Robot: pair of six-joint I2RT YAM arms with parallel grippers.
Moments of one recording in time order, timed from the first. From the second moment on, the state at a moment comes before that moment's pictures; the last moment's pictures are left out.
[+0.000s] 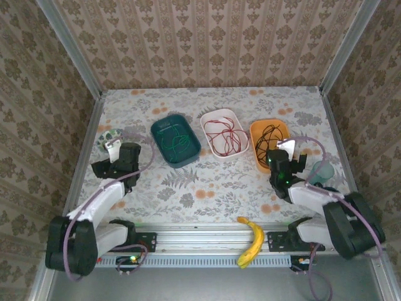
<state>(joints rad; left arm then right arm) -0.23 1.12 0.50 -0.14 -0.86 -0.27 0.30 1.28 0.34 0.42 0.78 0.12</state>
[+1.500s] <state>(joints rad) -0.05 1.57 0.35 0.86 -0.23 0.08 0.03 1.52 0.41 0.74 0.15 0.03</state>
